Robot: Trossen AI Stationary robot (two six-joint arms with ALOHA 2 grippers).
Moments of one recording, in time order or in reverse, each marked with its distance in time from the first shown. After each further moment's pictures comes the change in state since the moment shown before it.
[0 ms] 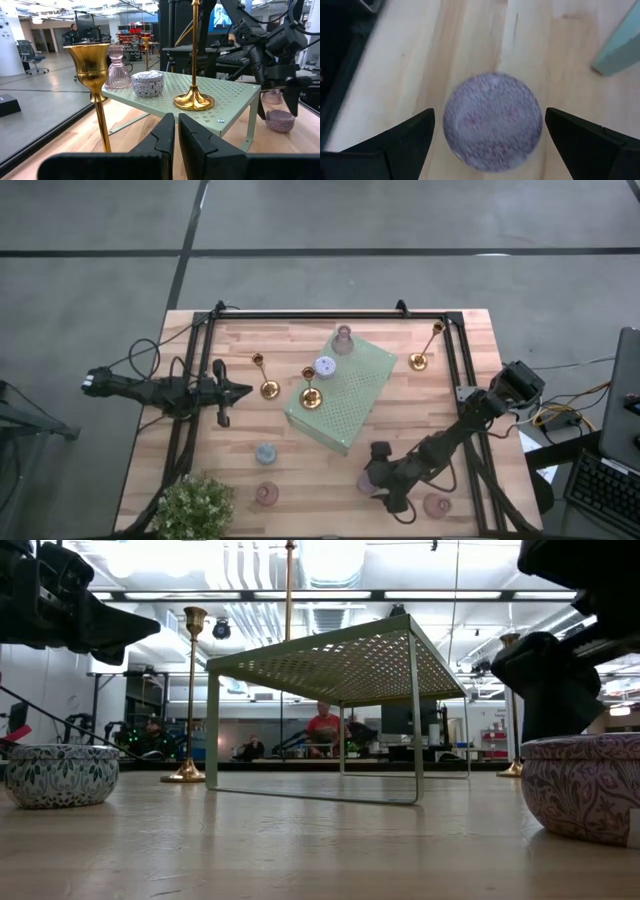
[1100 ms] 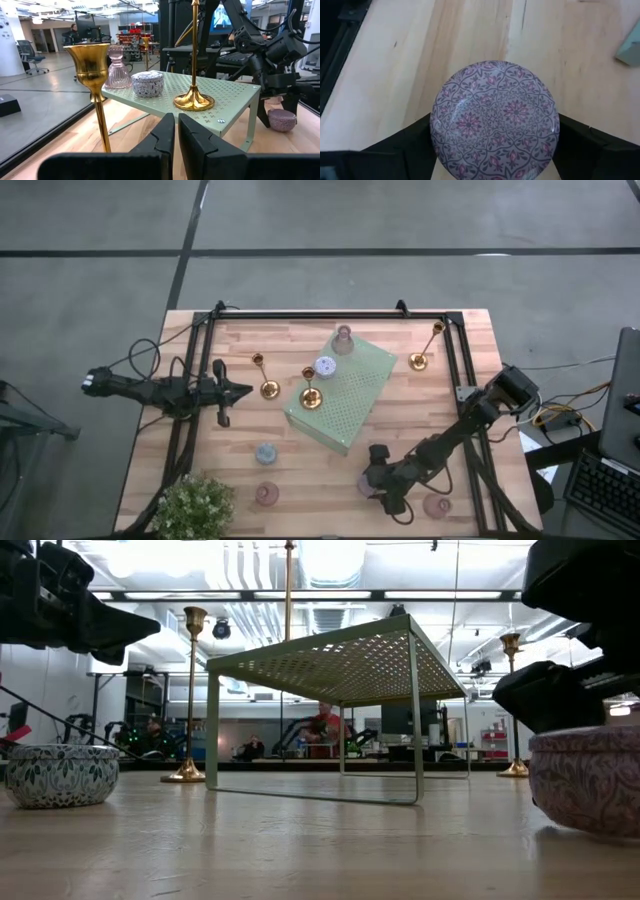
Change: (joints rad) left arm 0.000 0.002 -0.001 0.006 0.000 0.000; right arm 0.003 0.063 -0.023 0.087 -0.009 0.002
